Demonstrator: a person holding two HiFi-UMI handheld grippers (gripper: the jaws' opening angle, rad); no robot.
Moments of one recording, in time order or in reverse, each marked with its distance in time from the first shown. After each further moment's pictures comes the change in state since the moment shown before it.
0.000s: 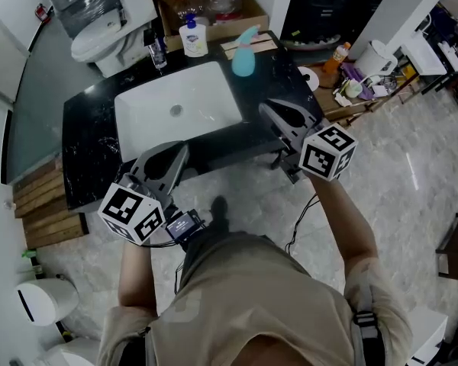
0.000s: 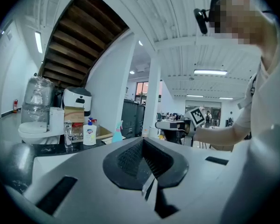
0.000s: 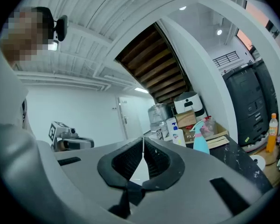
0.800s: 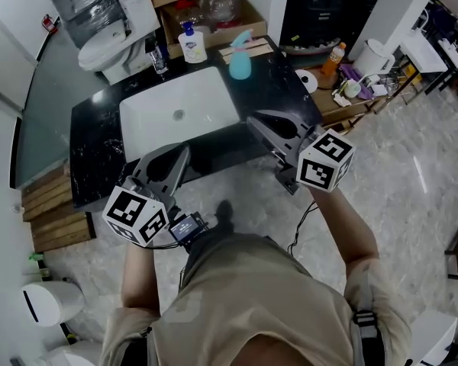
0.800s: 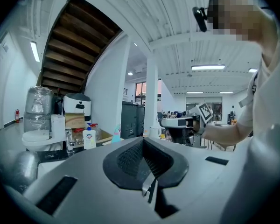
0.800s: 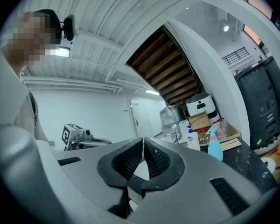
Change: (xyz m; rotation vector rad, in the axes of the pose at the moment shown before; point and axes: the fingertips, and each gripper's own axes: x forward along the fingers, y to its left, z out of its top) left arm -0.007 -0.031 0.011 0.068 -0.006 0.030; right arm -0.027 0.060 0.013 -0.025 -0.023 0.145
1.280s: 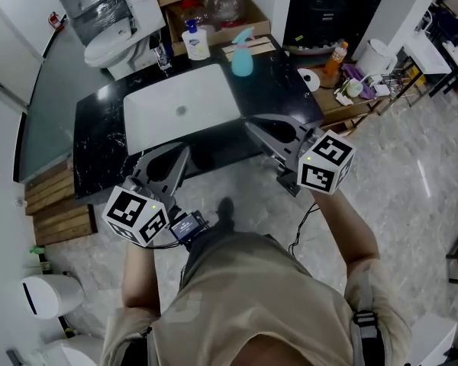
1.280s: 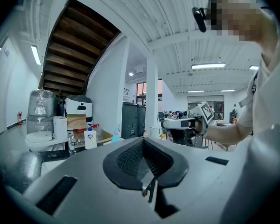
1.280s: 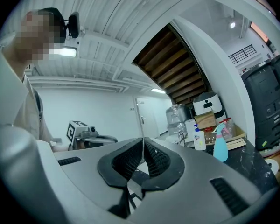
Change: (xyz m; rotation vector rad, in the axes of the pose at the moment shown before) left arm -0.013 -0.019 0.002 0.013 -0.003 0.029; right arm -0.013 0.025 -0.005 -0.027 0.021 0.074
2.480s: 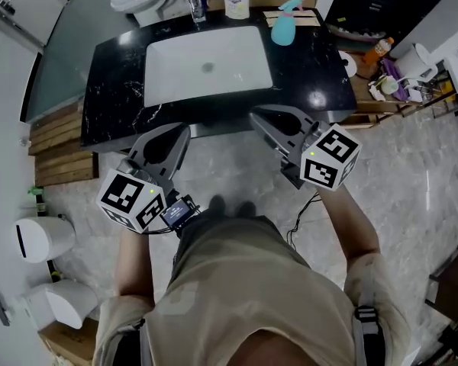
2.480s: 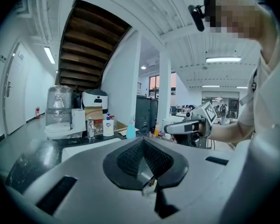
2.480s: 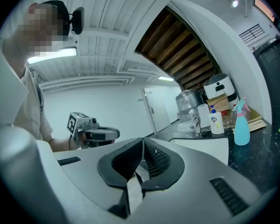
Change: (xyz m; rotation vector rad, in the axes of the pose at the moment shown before) left arm -0.048 0.024 -0.029 -0.054 0.091 0.166; right arm 0.043 0.032 -0.053 0.061 0.123 0.145
